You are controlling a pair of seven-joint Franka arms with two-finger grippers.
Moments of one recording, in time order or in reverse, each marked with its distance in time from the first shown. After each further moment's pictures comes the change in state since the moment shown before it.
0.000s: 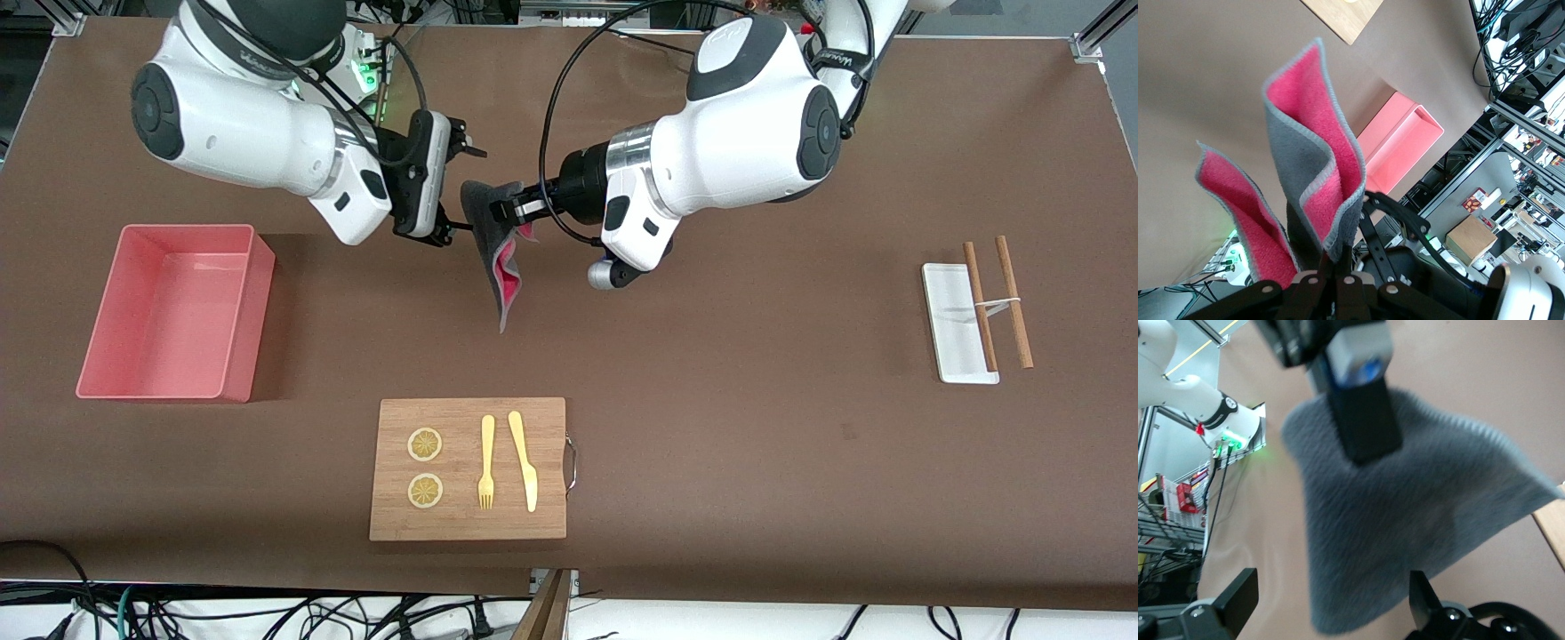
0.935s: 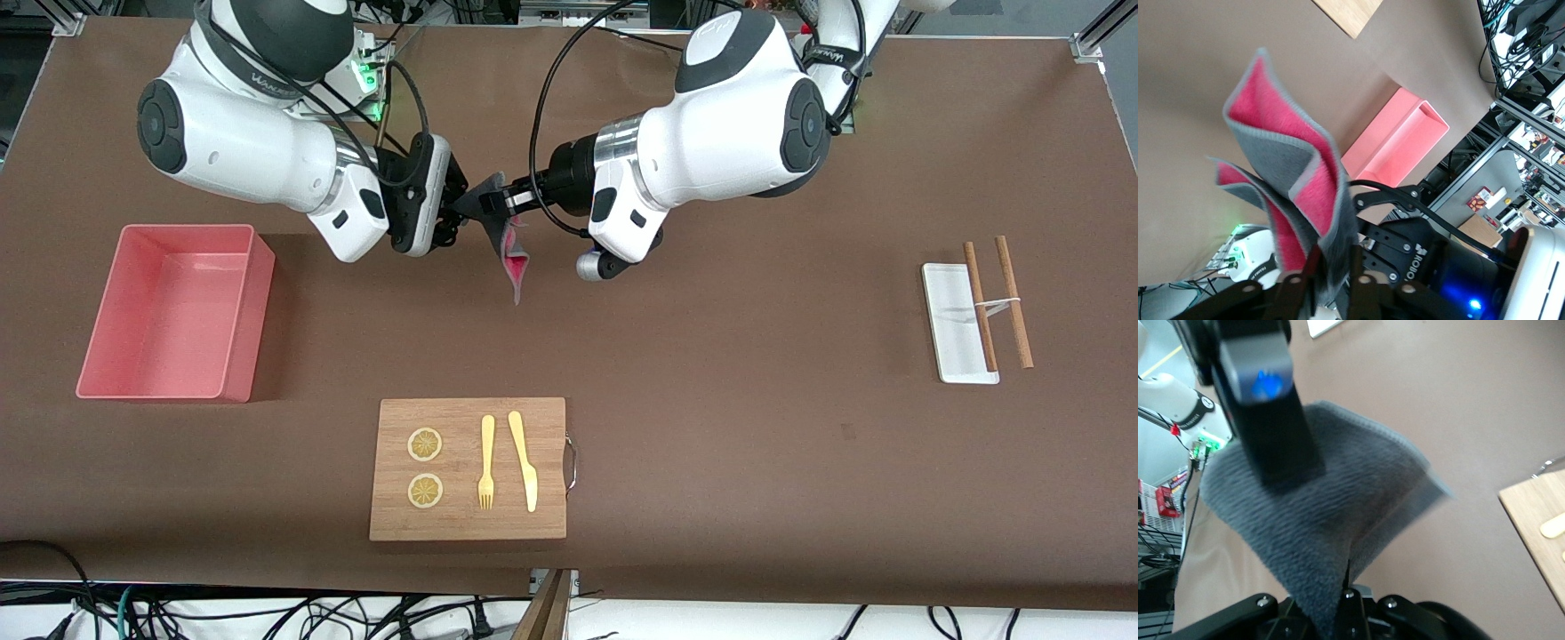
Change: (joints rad) left arm -0.013 0.000 -0.001 0.000 0.032 0.000 -0.010; right arm -0.032 0.011 0.007 0.001 -0.050 0.030 -0.002
